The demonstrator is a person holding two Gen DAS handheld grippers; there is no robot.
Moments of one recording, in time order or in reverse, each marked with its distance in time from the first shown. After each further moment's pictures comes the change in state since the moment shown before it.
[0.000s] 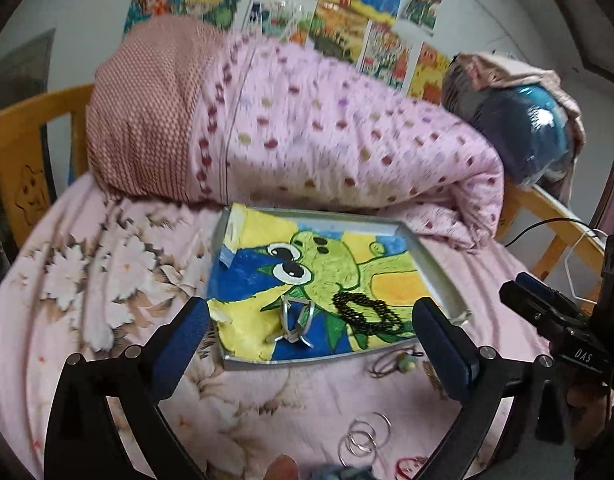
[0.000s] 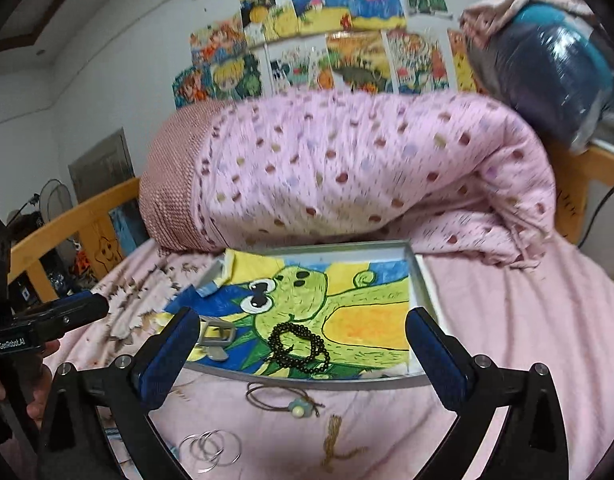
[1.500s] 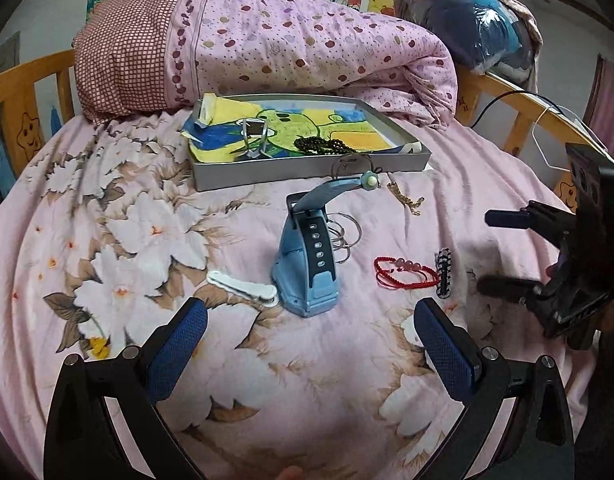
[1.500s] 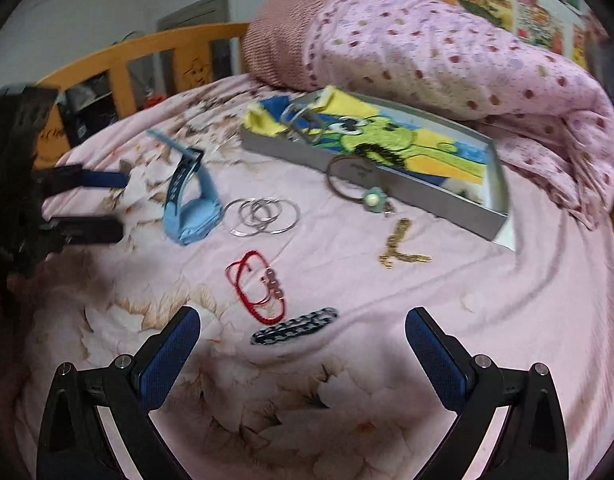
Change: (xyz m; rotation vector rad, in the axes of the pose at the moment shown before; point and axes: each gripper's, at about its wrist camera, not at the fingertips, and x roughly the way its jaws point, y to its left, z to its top) left arm -0.042 -0.032 -0.143 0.149 0.225 -0.046; right arm -0.023 0.025 -0.138 -0.382 0.404 0.216
